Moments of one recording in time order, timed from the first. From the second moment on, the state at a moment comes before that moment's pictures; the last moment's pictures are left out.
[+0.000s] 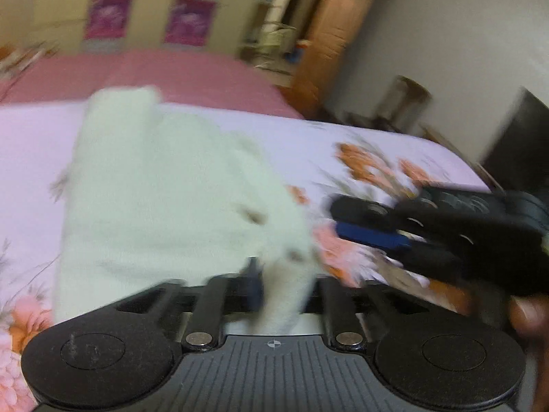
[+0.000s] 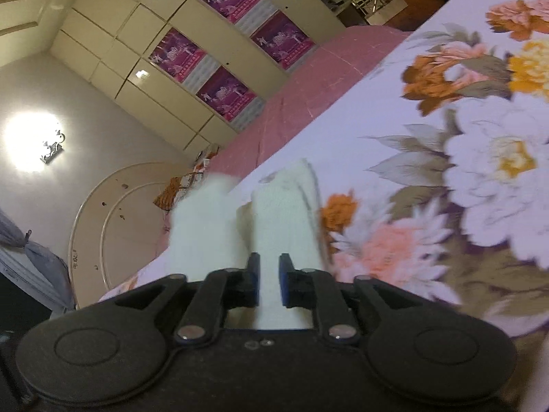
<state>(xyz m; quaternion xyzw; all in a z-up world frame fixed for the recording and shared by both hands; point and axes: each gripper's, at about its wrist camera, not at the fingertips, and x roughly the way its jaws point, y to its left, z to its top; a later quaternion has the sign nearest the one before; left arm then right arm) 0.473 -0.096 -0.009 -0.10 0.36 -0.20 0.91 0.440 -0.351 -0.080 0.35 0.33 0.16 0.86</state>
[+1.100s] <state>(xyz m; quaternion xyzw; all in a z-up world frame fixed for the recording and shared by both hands) 0.507 0.048 -0.032 -0.15 0.38 -0.05 0.91 0.488 -0.262 -0.086 0.22 0.39 0.22 0.87</state>
